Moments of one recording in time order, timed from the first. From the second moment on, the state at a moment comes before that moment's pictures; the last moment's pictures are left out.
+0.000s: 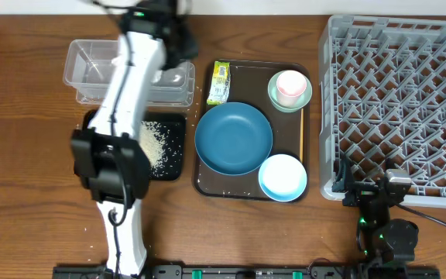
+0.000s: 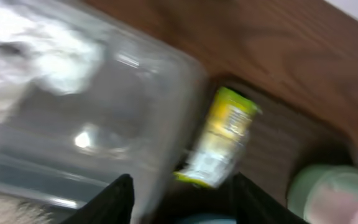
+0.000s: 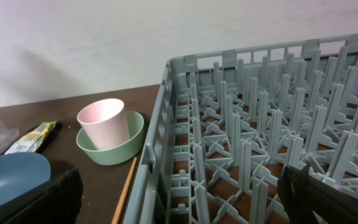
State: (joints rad) left arm -0.24 2.16 2.13 -1.07 0.03 -0.56; right arm 0.01 0.02 0.01 -0.07 0.01 0.17
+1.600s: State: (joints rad) left arm -0.40 2.46 2.13 -1.01 -0.12 -0.32; right arm 0.01 0.02 0.01 -0.07 0.01 0.17
